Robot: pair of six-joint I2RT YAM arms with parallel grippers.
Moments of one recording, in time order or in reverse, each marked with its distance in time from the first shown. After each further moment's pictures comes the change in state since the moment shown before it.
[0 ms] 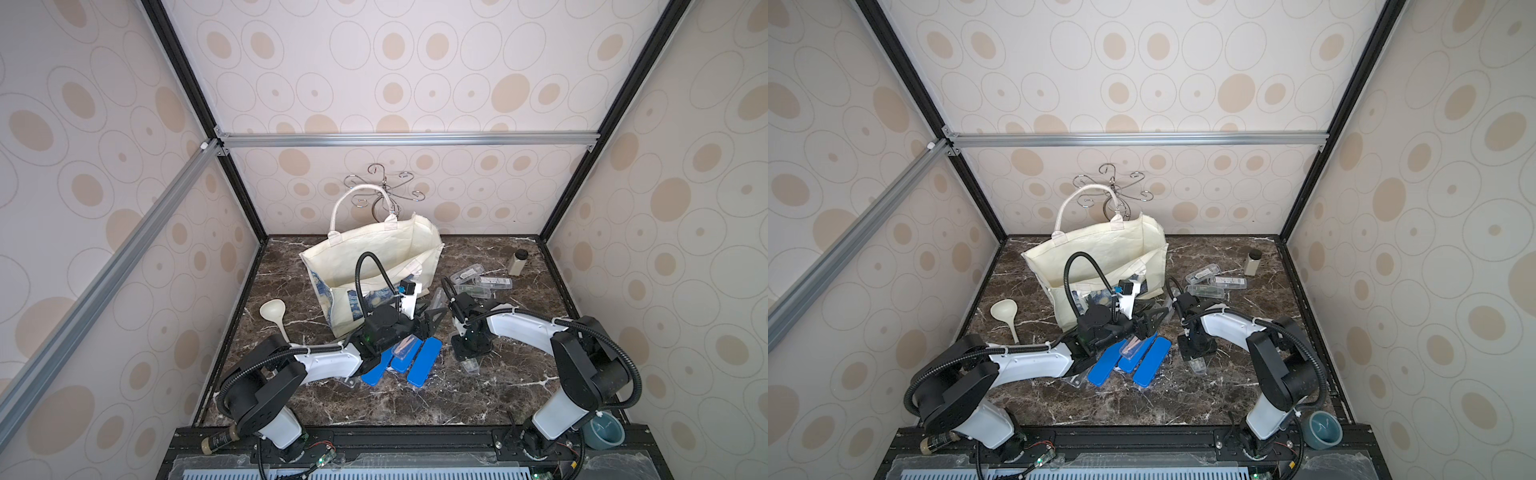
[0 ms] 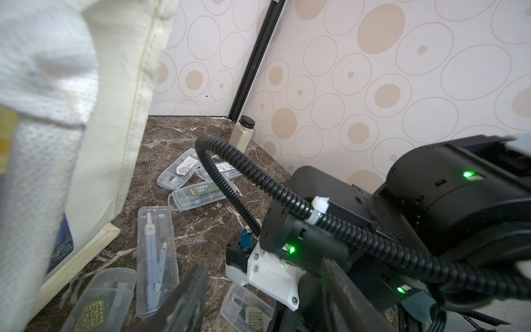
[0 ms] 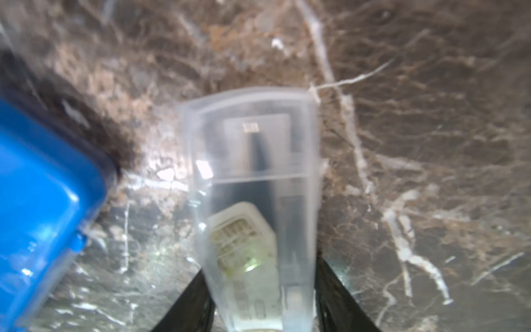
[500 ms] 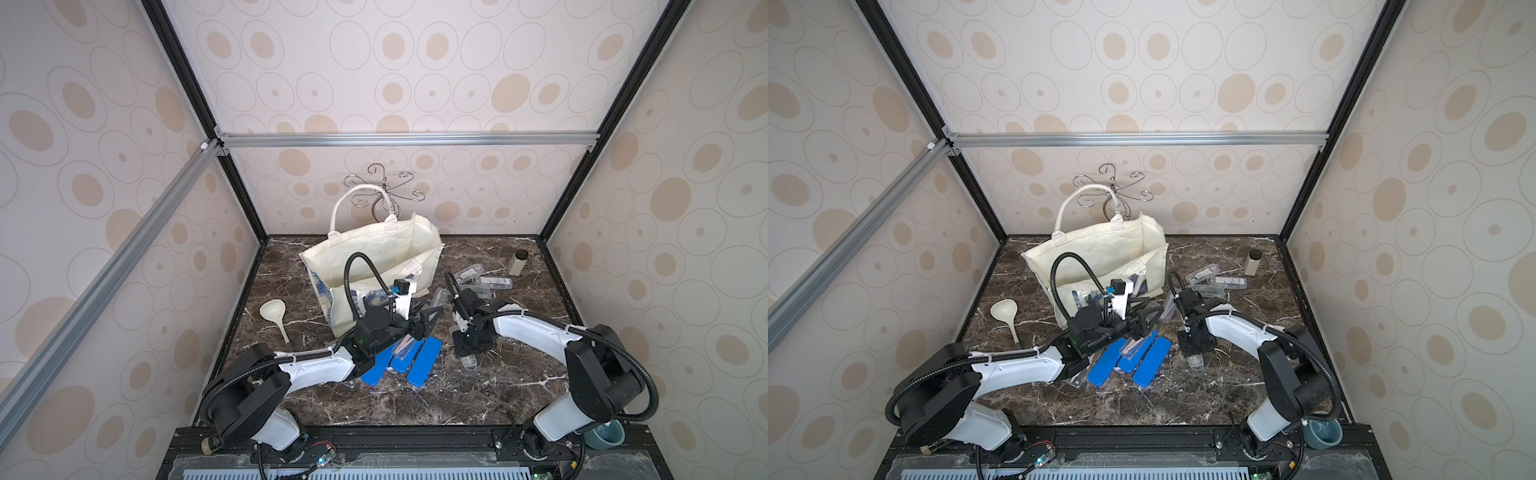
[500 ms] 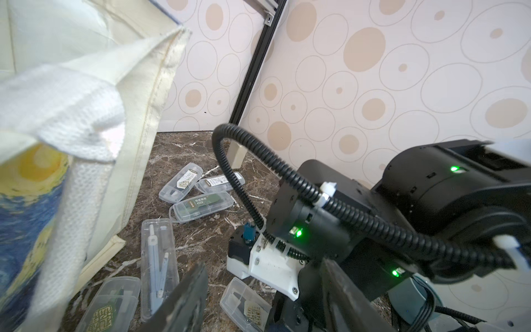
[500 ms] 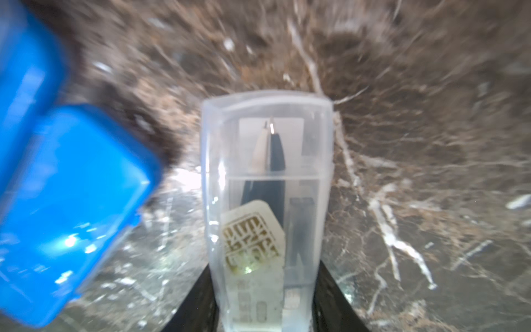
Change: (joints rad) left arm 0.000 -0.101 -0.034 -0.010 -0.012 0.019; right arm 0.000 -0.104 0.027 -0.027 -0.021 0.008
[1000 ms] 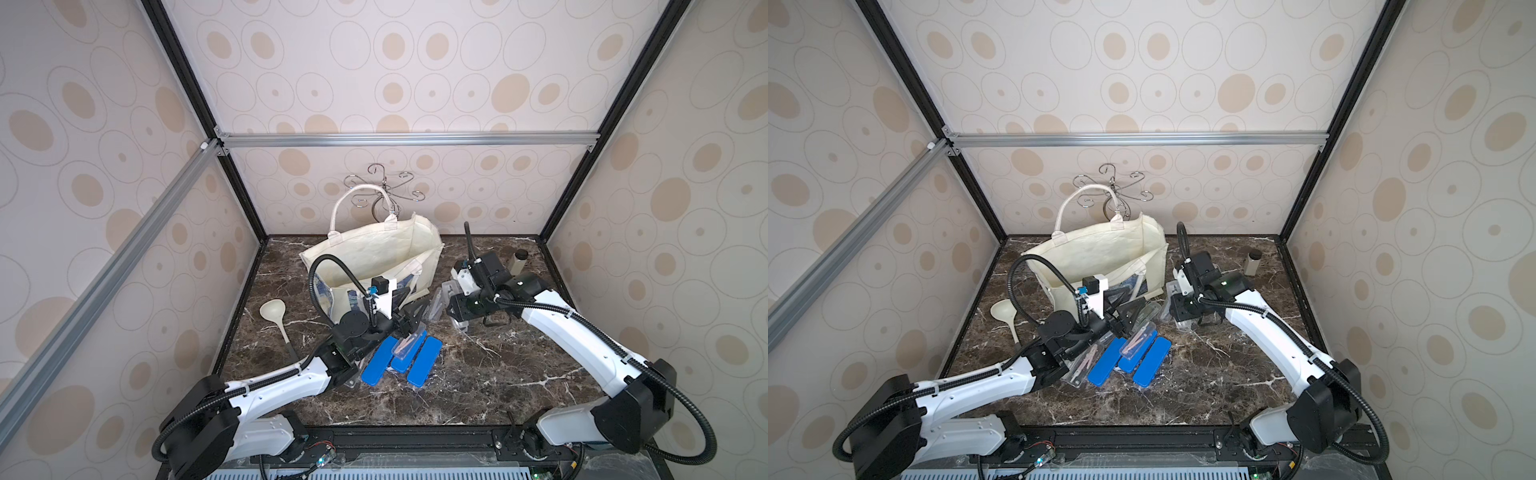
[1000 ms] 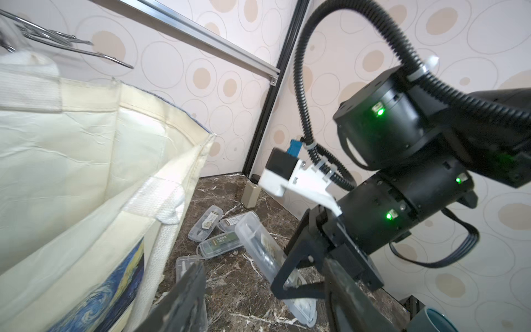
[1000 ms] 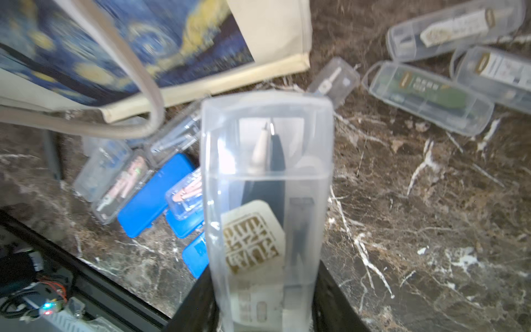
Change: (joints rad) left arm 0.000 -0.281 -0.068 -0.098 -0.137 0.097; right arm 0.001 -0.146 0.378 -0.134 -0.099 -0.050
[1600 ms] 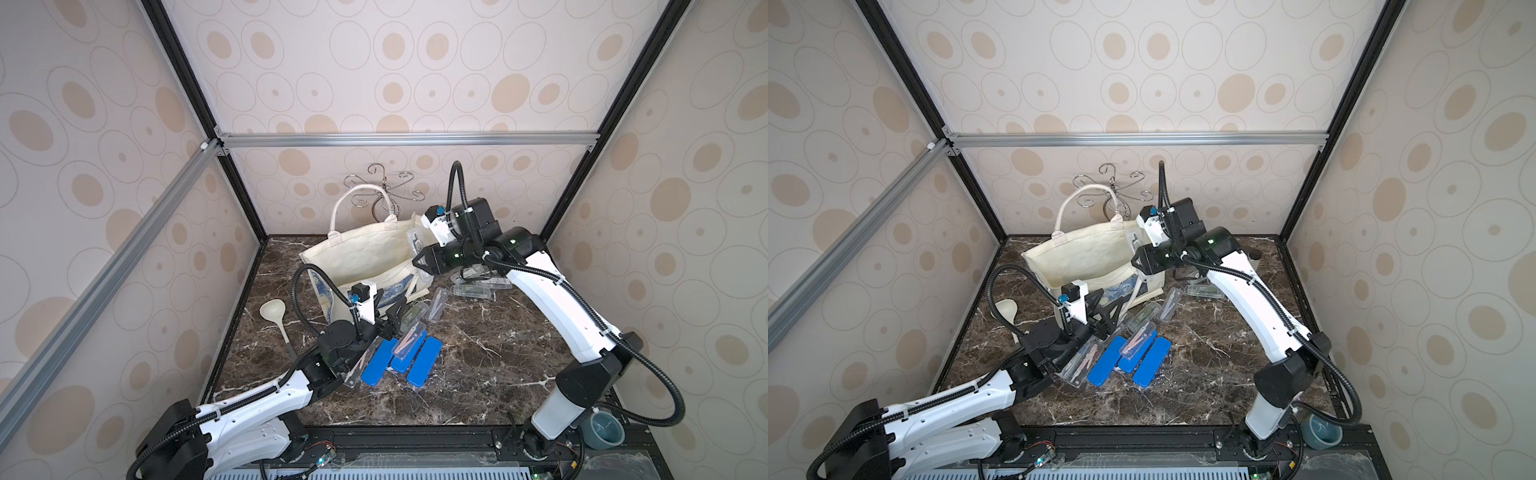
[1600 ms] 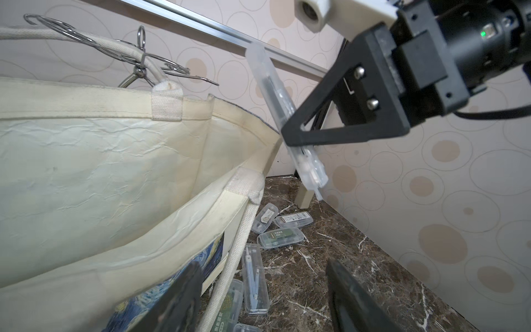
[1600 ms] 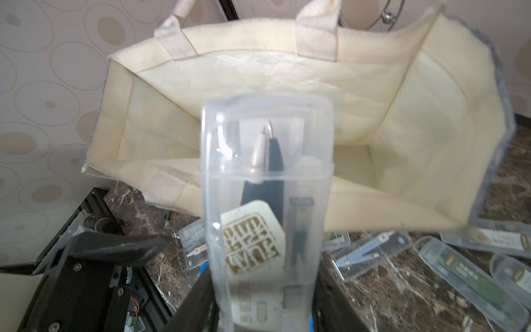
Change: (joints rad) left arm 0.000 -0.162 -0.079 -0.143 -0.224 0.071; right arm 0.063 0.332 0.649 -0.028 -0.180 -0.106
